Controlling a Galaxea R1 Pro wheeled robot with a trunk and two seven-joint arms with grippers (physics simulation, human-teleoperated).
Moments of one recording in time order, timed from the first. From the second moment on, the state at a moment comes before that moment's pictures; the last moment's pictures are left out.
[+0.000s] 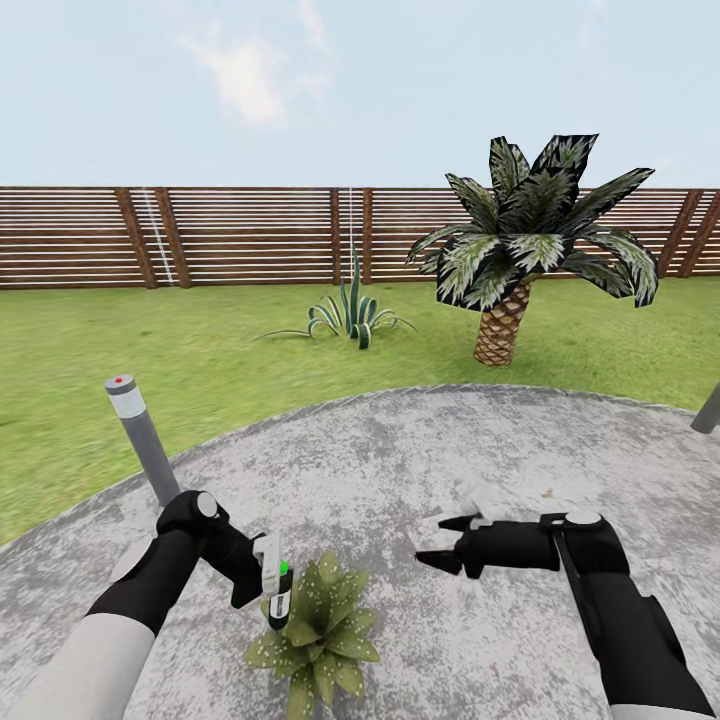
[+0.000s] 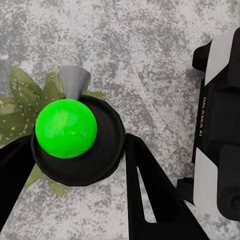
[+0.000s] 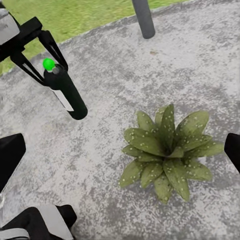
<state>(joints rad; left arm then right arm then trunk) -0.63 0.08 -0.08 -1.06 -0.91 0.22 -1.55 -0.42 -0.06 -0.13 -1.48 0.43 0.72 1.38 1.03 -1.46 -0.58</state>
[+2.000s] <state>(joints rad) -0.67 -0.06 -0.20 -0.88 -0.92 0.28 -1.54 -0.42 0.03 0.11 -1.50 0.74 0.73 1.52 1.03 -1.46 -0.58</state>
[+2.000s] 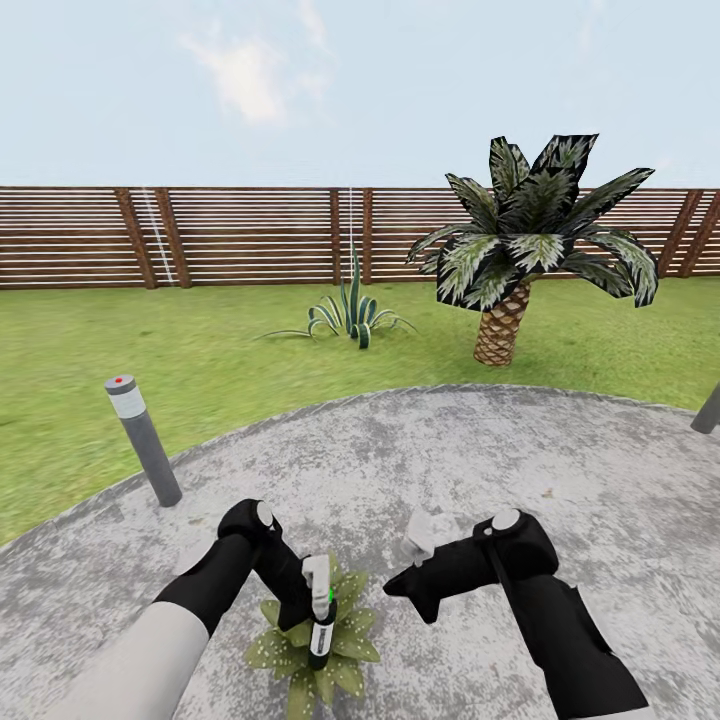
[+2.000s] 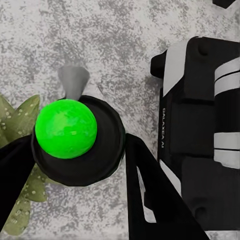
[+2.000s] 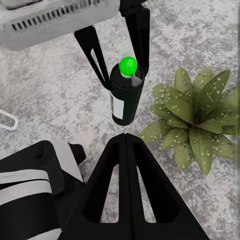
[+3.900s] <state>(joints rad) -0.69 -0.12 -0.37 -0.93 -0.91 0.33 -1.55 -0.42 0.03 0.11 -1.50 0.74 0.73 1.52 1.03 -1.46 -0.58</state>
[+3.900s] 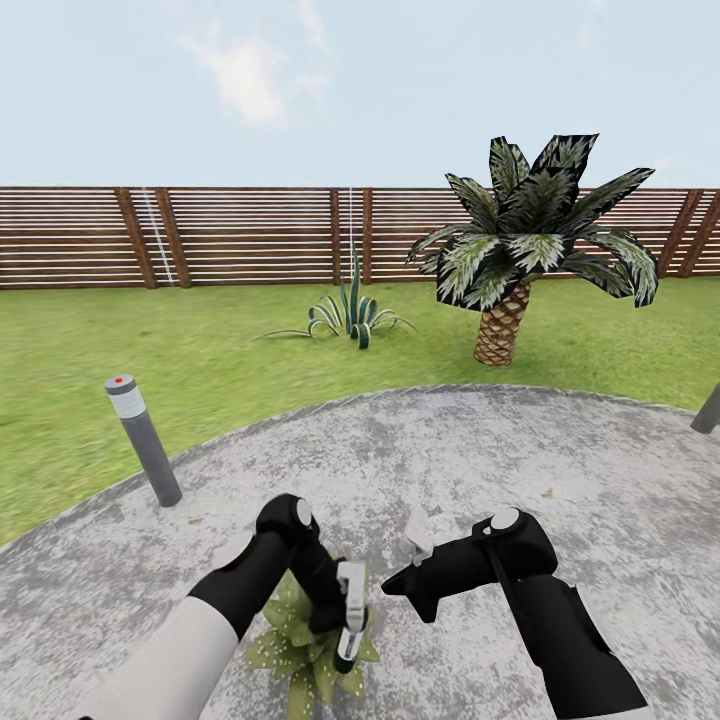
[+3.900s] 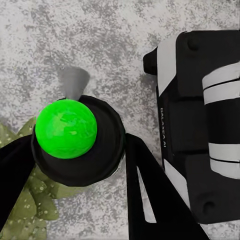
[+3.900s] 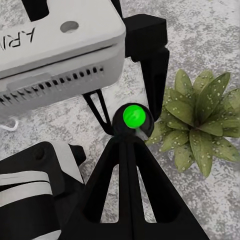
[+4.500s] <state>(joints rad) -0.69 -0.12 -0.41 -0.95 -0.91 0.33 -1.55 -0.42 0.03 0.11 -1.50 0.74 0.73 1.52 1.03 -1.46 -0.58</state>
